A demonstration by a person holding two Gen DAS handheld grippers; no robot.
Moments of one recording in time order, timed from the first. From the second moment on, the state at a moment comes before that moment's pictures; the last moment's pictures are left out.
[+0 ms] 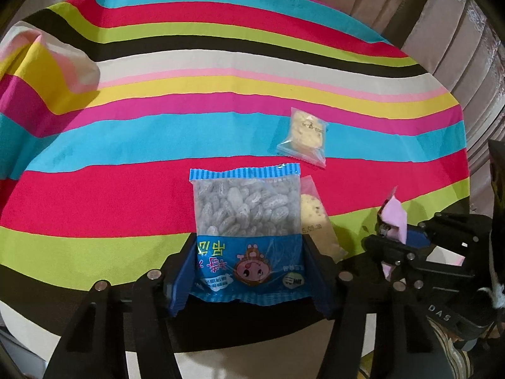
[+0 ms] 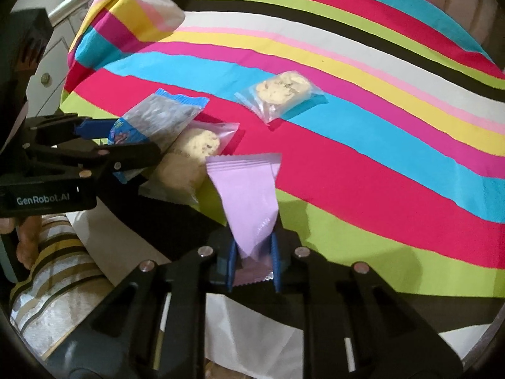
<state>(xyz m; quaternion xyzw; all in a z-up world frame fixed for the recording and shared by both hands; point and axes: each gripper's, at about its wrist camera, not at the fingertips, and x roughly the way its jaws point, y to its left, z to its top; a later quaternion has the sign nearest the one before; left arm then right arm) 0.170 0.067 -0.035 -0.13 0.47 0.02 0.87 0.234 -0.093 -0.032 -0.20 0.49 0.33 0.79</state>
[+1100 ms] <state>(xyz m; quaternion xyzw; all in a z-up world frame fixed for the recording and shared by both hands) 0.170 -0.063 0.006 -0.02 0.46 -0.07 0.88 0.218 -0.237 0.003 -0.08 0.48 0.22 0.85</state>
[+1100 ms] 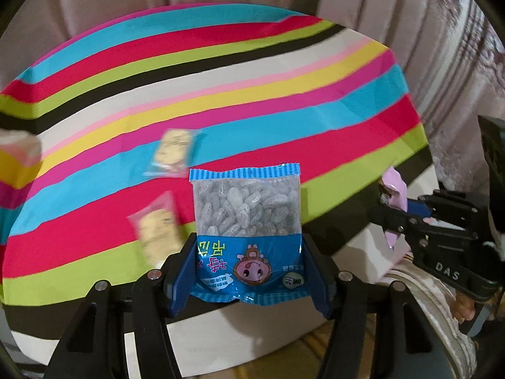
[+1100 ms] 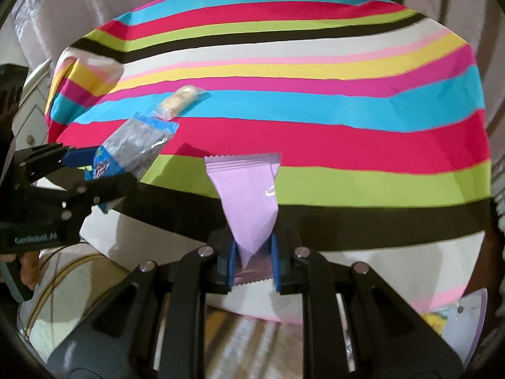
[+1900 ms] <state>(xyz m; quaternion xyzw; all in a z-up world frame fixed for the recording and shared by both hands) 0.147 -0.294 0.007 0.15 0.48 -0.32 0.80 0.161 -0.452 -0.020 0.01 0.51 0.02 0.86</state>
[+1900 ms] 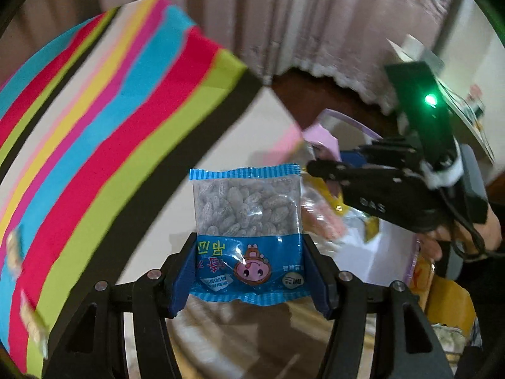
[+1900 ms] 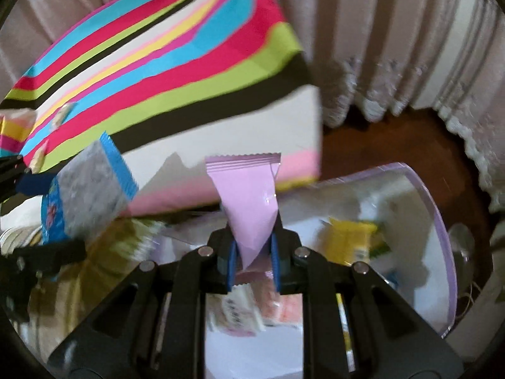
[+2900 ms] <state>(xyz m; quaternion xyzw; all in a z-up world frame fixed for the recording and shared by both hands) 0.154 -0.312 0.003 0.17 0.49 -0.31 0.79 0.153 -0.484 -0.008 0.03 0.53 -0.05 0.85</state>
